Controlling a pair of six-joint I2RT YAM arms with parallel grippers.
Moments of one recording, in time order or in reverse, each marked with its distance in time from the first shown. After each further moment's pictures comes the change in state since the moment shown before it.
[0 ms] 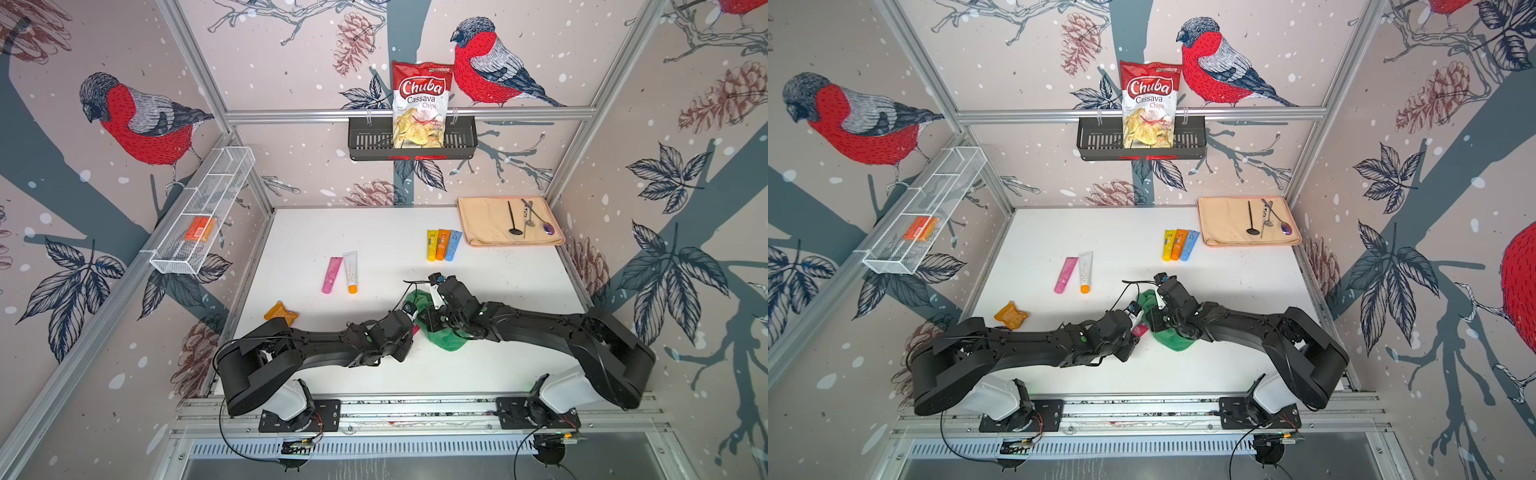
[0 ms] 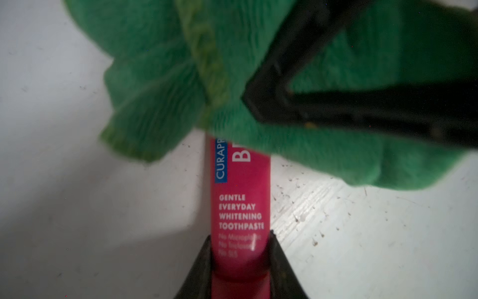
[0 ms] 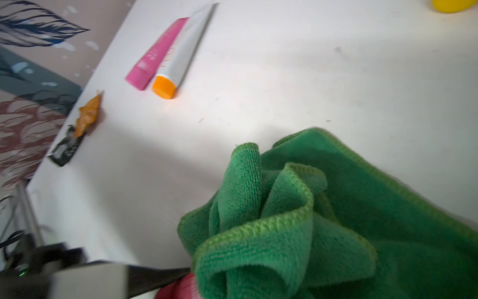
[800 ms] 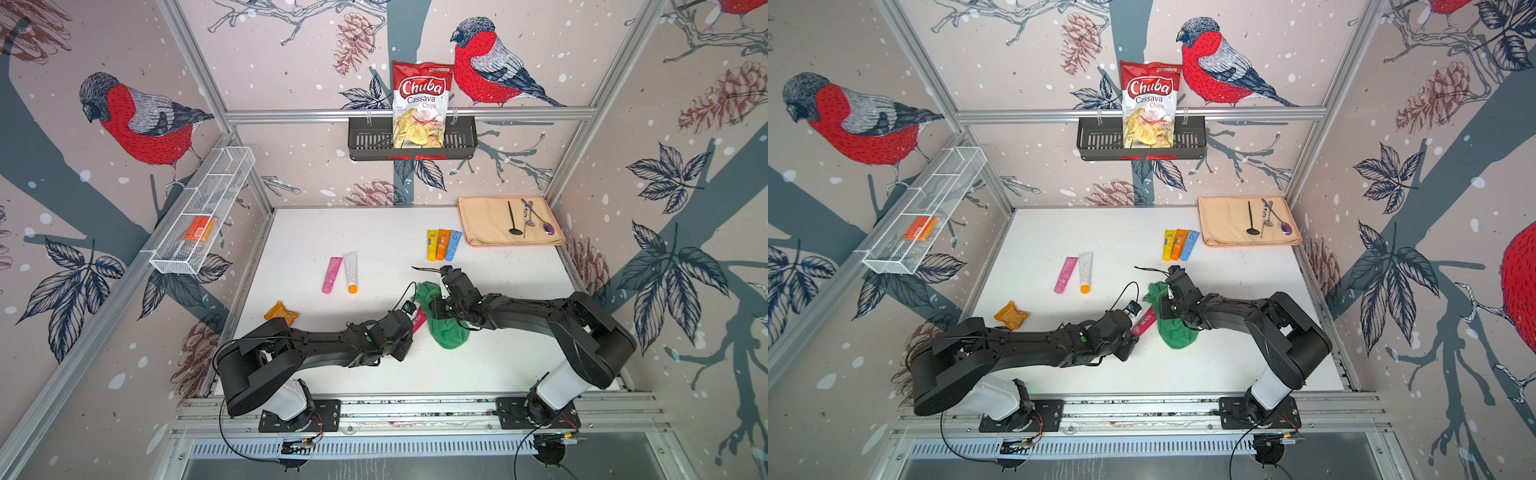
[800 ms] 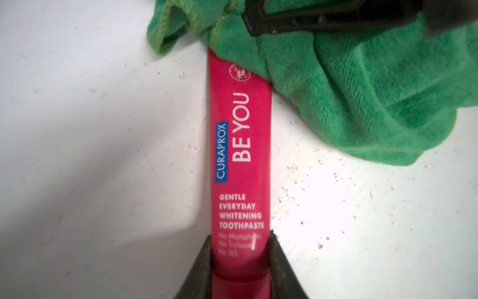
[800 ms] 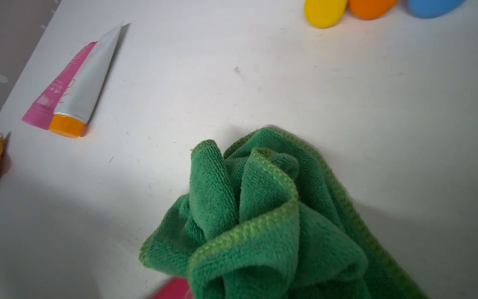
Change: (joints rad) left arm 0.000 -0.002 -0.003 0.002 -0.004 0.000; right arm -0.167 0.143 0.024 0.016 0.140 -0.002
